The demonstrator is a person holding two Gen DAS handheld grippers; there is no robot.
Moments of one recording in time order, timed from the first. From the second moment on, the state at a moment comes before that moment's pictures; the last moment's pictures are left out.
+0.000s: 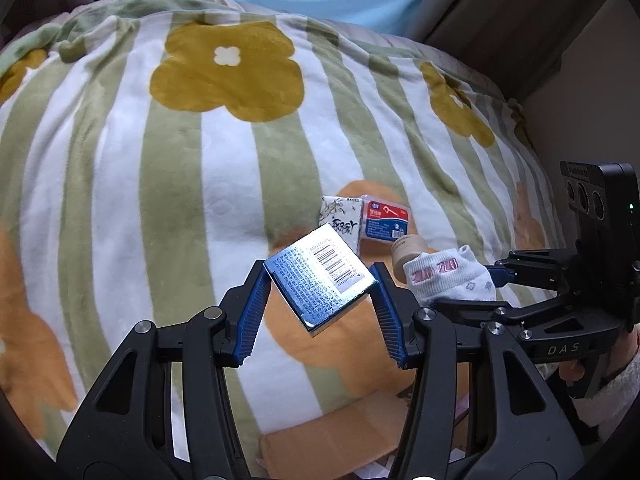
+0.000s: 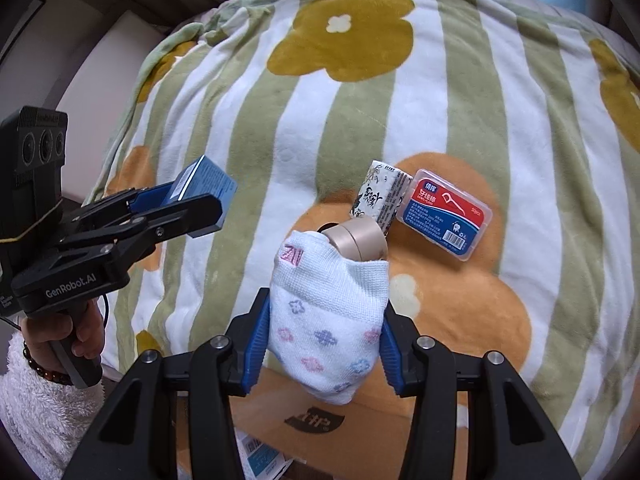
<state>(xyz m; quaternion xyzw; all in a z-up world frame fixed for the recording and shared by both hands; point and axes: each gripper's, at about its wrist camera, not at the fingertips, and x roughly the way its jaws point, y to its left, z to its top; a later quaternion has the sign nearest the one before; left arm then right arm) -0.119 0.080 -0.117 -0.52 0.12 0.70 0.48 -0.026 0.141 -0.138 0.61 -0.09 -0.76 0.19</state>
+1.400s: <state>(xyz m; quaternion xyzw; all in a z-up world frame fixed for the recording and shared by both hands) 0.090 -0.057 -0.146 -0.56 0.08 0.74 0.37 0.195 0.156 -0.130 0.58 -0.04 -0.80 0.15</state>
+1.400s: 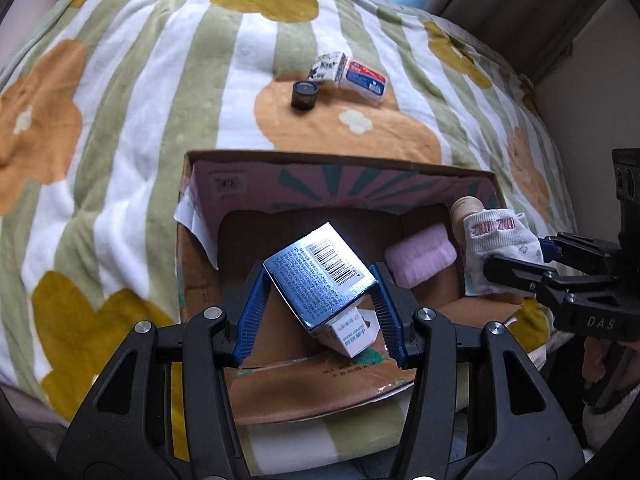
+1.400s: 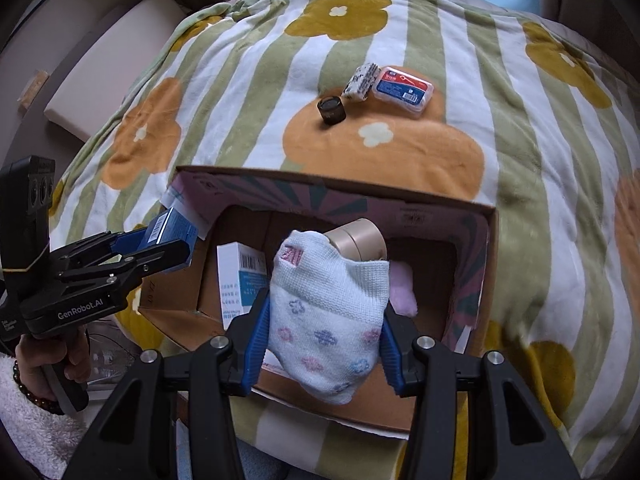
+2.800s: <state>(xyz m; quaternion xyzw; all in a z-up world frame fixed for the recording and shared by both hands) 0.090 -0.053 -0.146 -0.56 0.08 0.74 0.35 0.213 0.159 -0.136 0.56 -0.02 -0.82 0.14</state>
